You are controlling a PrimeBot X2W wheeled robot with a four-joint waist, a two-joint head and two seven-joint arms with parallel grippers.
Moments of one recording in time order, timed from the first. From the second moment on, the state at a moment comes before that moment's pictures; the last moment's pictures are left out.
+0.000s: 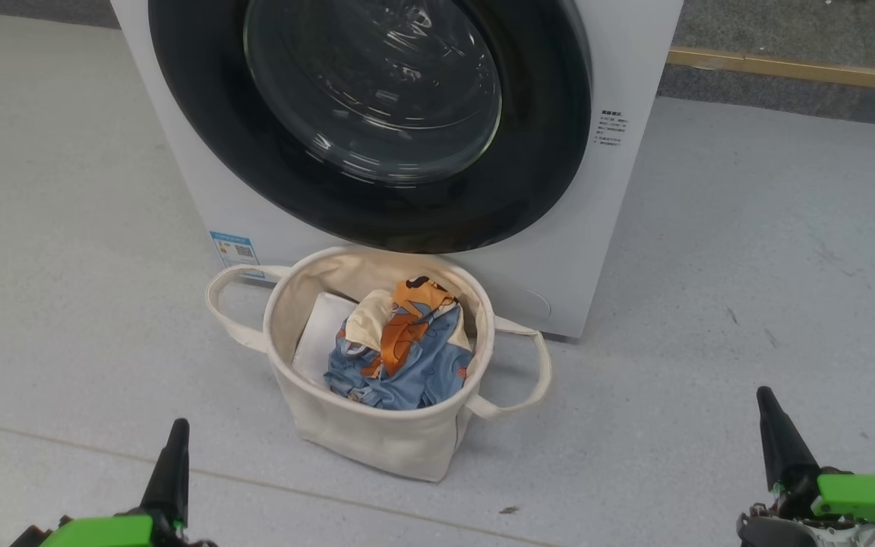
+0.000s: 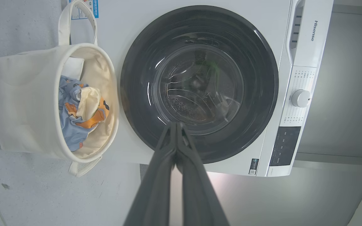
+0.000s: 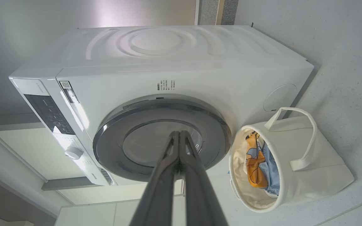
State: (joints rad) left arm -0.06 0.04 0.08 0.27 -1.61 -0.12 0.11; right arm -0.06 -0.04 -0.13 0.28 1.60 0.13 0.10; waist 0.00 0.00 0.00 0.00
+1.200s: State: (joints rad) left arm -0.06 0.04 0.08 0.27 -1.61 -0.12 0.11; right arm -0.06 -0.04 -0.13 0.28 1.60 0.13 0.10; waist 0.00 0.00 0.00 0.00
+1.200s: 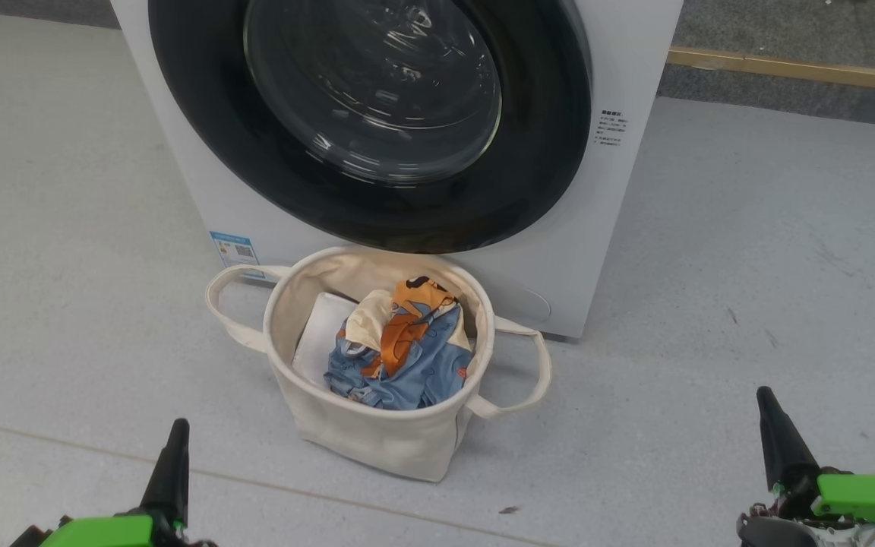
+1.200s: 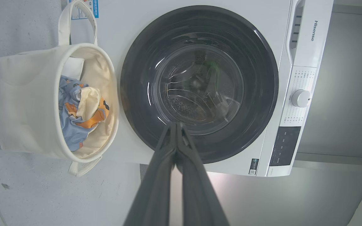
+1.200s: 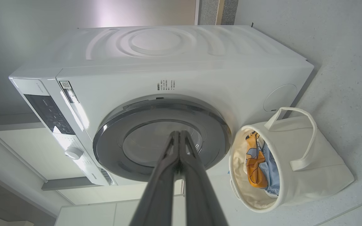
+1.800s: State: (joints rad) left arm -0.06 0.04 0.08 0.27 -1.61 -0.12 0.11; right arm -0.06 -0.04 -0.13 0.28 1.60 0.13 0.10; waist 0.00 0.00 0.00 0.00
